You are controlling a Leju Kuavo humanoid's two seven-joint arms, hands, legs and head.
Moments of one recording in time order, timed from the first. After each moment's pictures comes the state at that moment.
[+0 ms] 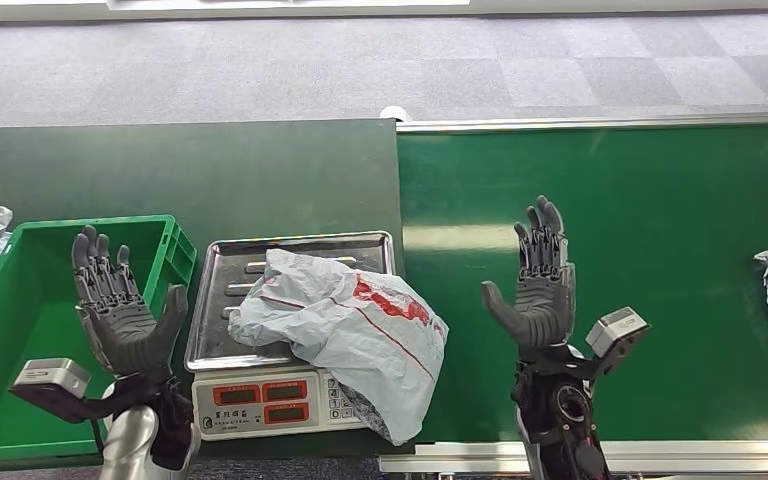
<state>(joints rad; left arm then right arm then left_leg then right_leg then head) -0.08 -0.20 0.09 -1.54 0.10 0.10 -0.69 -0.21 0.11 0.14 -1.22 -0.05 0.16 -0.68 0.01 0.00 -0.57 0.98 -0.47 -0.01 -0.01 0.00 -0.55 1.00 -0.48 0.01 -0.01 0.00</state>
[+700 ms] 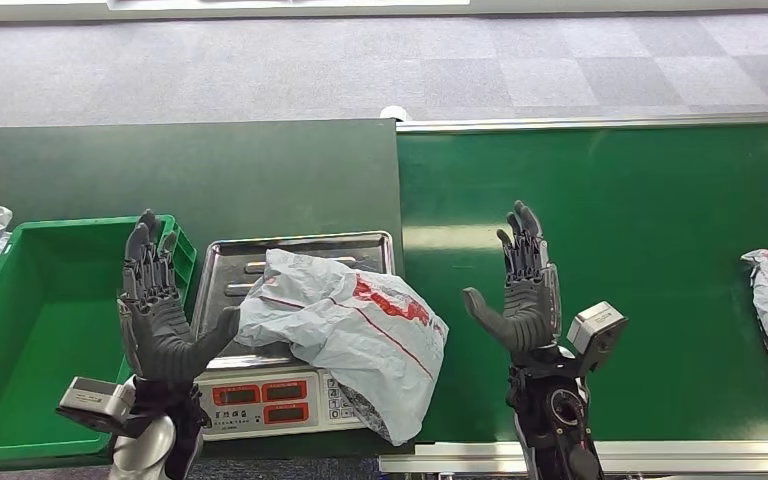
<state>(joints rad) -0.05 -0.14 -0.08 -1.65 -0.14 0.08 -0.69 -0.20 0.13 0.14 -1.23 0.03 0.19 -0.62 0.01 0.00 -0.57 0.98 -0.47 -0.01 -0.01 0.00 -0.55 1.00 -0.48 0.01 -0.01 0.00</state>
